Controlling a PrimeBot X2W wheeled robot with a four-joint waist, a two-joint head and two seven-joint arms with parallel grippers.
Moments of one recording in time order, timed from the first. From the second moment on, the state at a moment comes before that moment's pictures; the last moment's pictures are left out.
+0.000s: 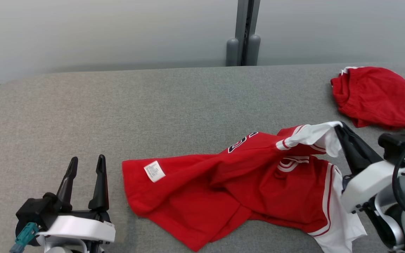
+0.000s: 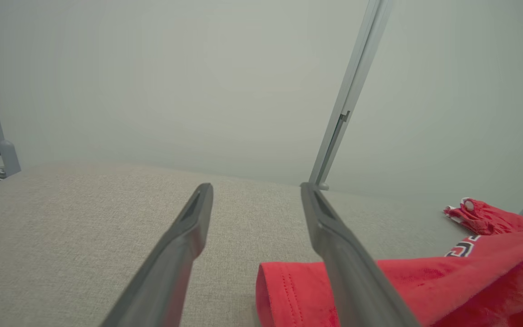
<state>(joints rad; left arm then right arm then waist) -0.06 0.06 0.01 0.21 -0.32 -0.10 -0.26 -0.19 -0.18 0.08 -0.05 0.20 0.13 0.26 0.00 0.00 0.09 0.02</state>
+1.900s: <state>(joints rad) -0.09 0.08 0.03 0.25 -0.31 -0.12 -0.26 0.07 -0.38 0.11 -0.21 0.41 0.13 0.25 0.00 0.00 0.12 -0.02</state>
